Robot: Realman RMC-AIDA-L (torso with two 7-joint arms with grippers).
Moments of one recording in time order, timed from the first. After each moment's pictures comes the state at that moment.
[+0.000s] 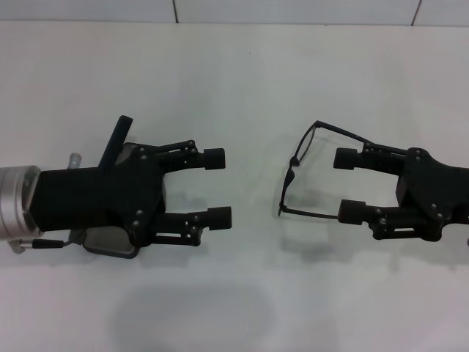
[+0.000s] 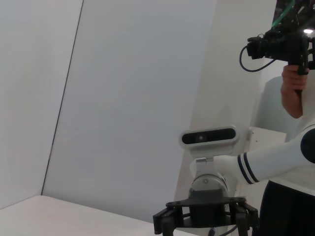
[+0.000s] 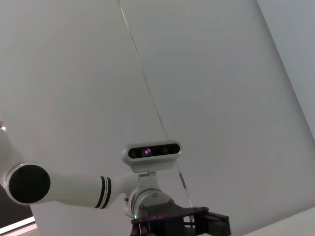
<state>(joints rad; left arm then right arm) -0.46 -2.02 1.00 0.58 1.60 1.87 -1.25 0.44 2.02 -0.99 -0.55 -1.54 -1.85 1.29</state>
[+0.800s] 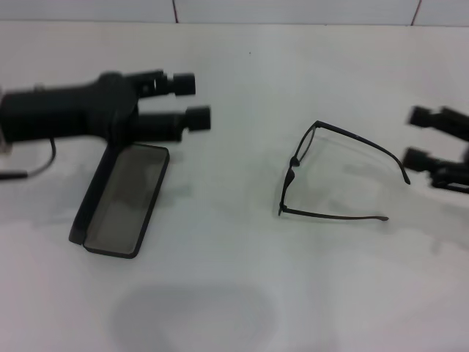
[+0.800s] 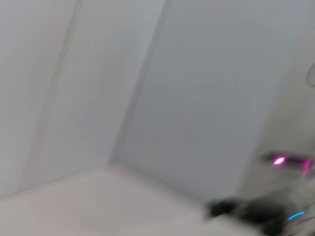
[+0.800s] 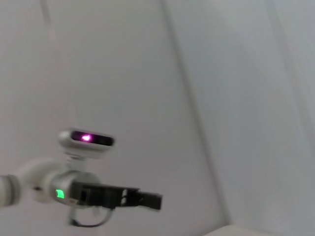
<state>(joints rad) -0.45 -2.05 0.88 1.00 1.67 1.79 -1.80 0.36 1.98 -0.79 -0.56 -1.55 -1.81 1.25</state>
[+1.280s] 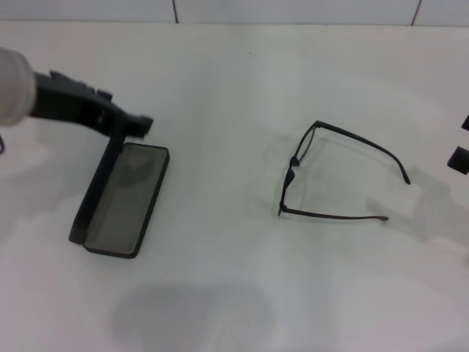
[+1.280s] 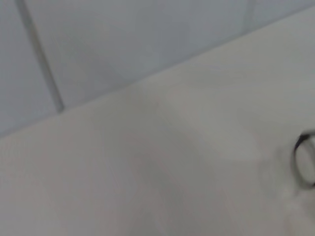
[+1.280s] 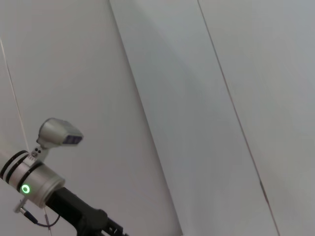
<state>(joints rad) -0.36 -2.09 1.34 1.84 2.54 1.53 -2.69 0.26 1.98 -0.67 -0.54 -1.55 -1.82 1.19</state>
